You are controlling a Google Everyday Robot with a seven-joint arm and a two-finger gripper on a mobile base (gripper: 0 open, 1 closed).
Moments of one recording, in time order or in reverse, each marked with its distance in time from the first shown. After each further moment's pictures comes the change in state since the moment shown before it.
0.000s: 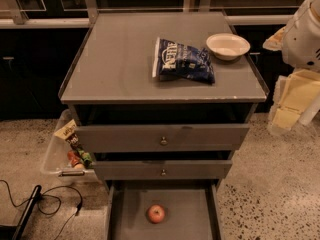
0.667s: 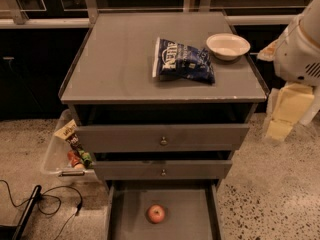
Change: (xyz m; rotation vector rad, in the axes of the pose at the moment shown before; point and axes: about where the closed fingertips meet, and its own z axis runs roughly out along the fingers) arm 0.000 0.011 0.016 -0.011 0.013 -0.010
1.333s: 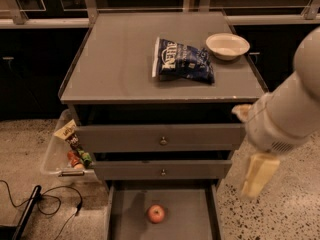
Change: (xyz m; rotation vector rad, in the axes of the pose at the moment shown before) arm 0.001 0.067 0.099 -0.063 -0.067 -0.060
